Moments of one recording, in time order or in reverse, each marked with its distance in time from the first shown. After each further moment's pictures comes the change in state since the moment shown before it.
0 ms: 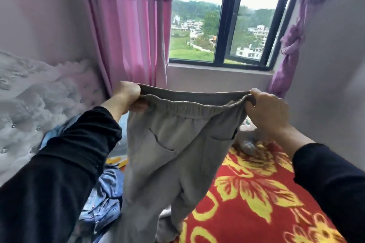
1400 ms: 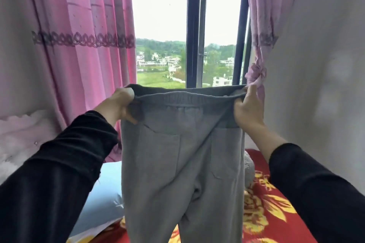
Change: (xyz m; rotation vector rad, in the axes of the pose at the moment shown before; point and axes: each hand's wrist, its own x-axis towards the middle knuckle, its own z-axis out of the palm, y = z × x) left_hand 0.110 0.187 0.134 -0.254 -0.121 0.096; right_hand 0.179 0.087 0.006 0.574 0.164 0.411
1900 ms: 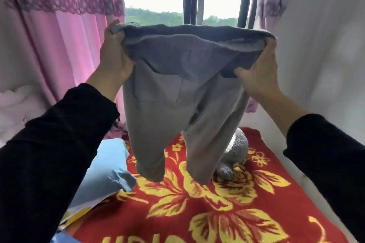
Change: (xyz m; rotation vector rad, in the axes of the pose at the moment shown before) left_hand 0.000 0.028 0.038 -0.773 -0.226 0.440; right_hand 0.050 0.023 0.002 0.026 0.055 -0.070
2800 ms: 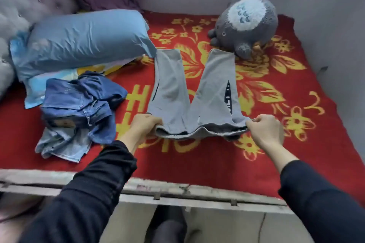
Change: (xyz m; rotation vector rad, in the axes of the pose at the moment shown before) left_hand -0.533 -0.124 -0.224 0.941 0.309 -1.116; right_hand -0.490 0.171 -0.118 -0.624 -0.660 0.563
